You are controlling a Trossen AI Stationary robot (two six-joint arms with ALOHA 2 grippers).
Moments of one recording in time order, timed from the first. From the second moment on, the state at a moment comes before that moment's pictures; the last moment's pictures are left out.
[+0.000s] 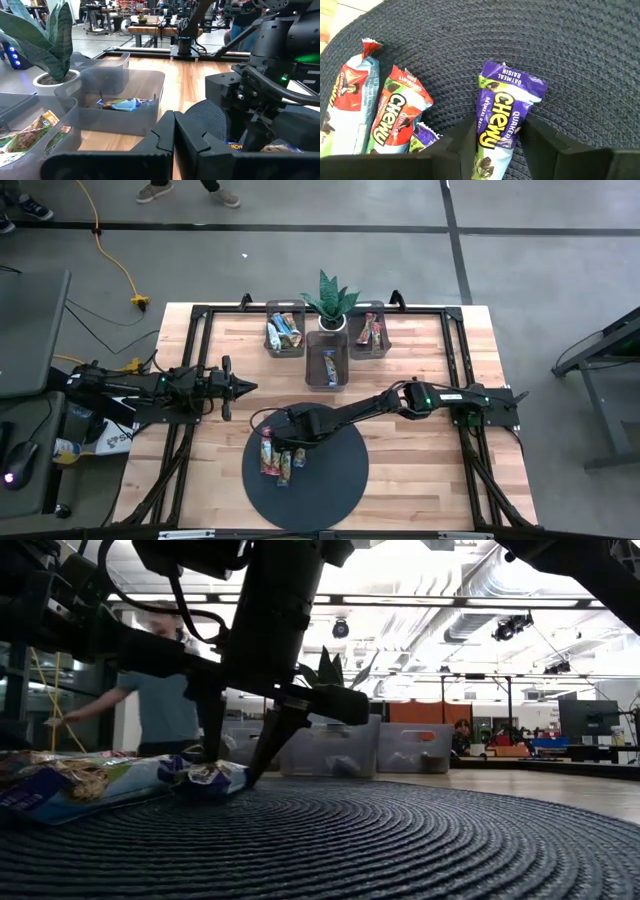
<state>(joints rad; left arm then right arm) -0.10 0.15 0.01 0.04 -0.22 -0.03 0.24 2.54 2.24 -0.98 0.20 1.46</state>
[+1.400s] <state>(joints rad) -0.10 0.15 0.01 0.04 -0.22 -0.03 0.23 2.47 2.24 -0.91 0.27 1.36</state>
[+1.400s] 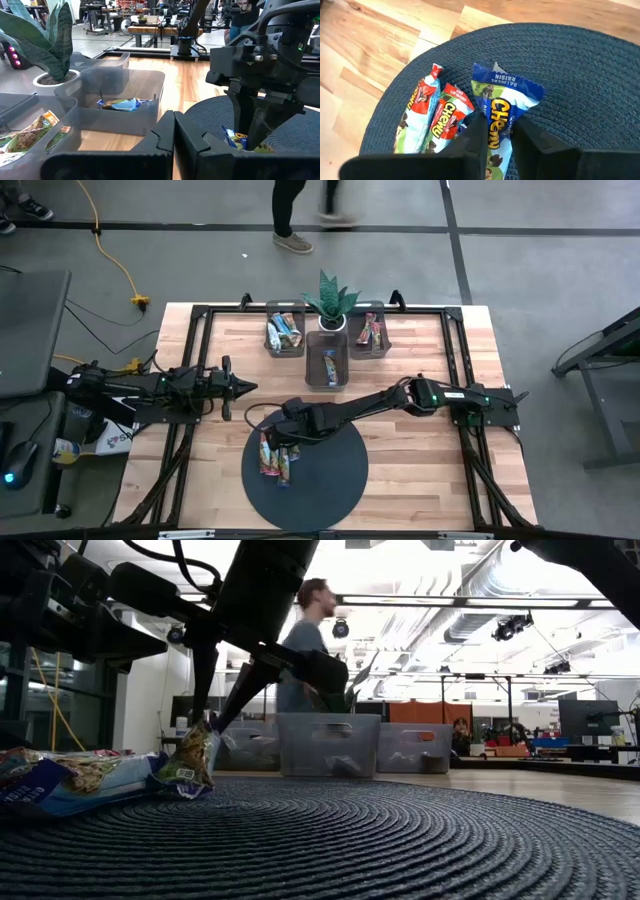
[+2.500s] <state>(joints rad) -0.10 0.15 0.01 0.04 -0.22 -0.03 0.23 2.13 2.24 -0.86 0.49 1.13</state>
